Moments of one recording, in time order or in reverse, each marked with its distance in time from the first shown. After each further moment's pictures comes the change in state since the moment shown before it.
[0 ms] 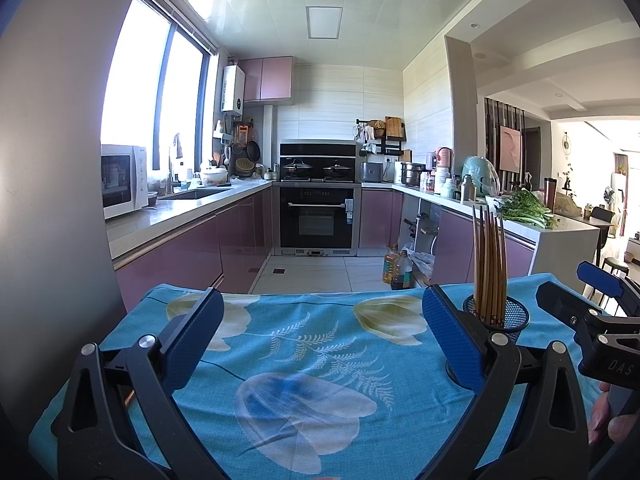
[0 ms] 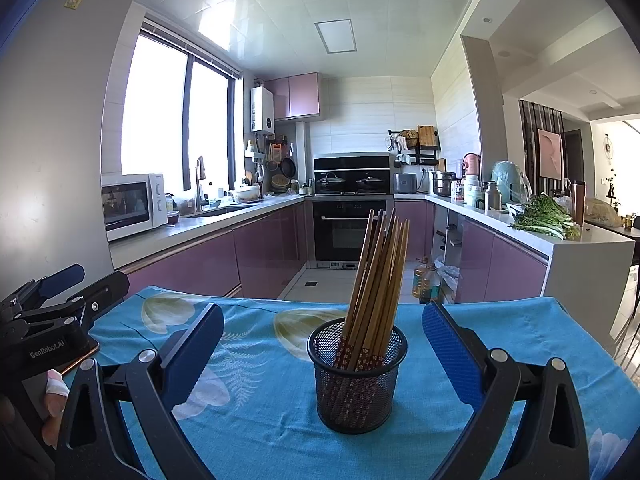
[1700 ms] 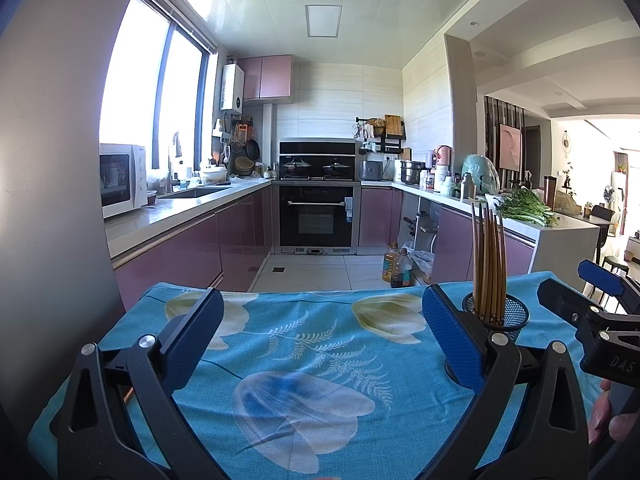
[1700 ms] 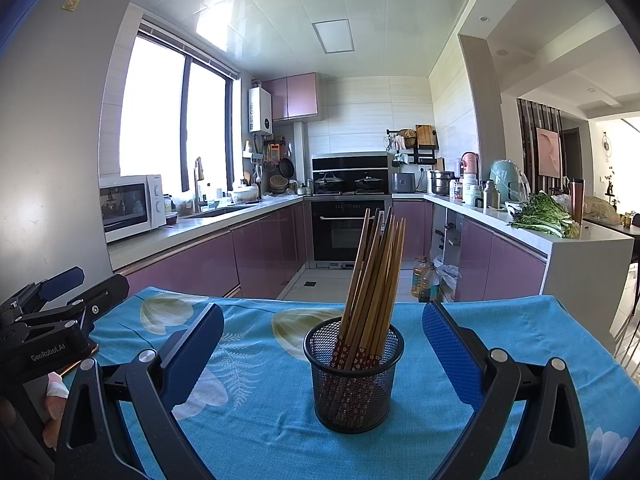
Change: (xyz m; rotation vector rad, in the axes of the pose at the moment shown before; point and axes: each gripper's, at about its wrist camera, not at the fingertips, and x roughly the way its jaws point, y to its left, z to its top) left arm 0.001 -0.001 0.001 0.006 0.003 0.001; right arm -0.001 0.000 0.000 0.005 0.000 -0.006
